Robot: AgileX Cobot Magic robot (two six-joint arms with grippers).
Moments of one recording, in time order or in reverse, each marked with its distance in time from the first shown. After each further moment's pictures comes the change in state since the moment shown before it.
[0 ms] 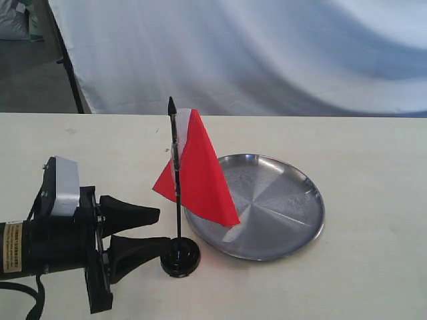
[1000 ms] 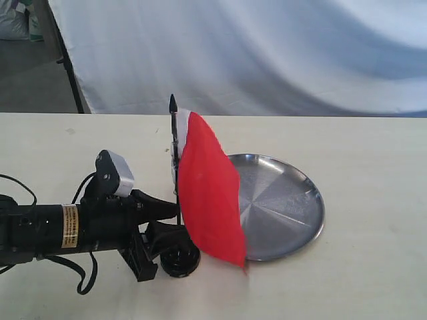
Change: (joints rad) left arm -0.116 0.148 -0.190 -0.112 0.222 -0.087; right arm 0.000 0.000 0.000 0.000 0.000 0.000
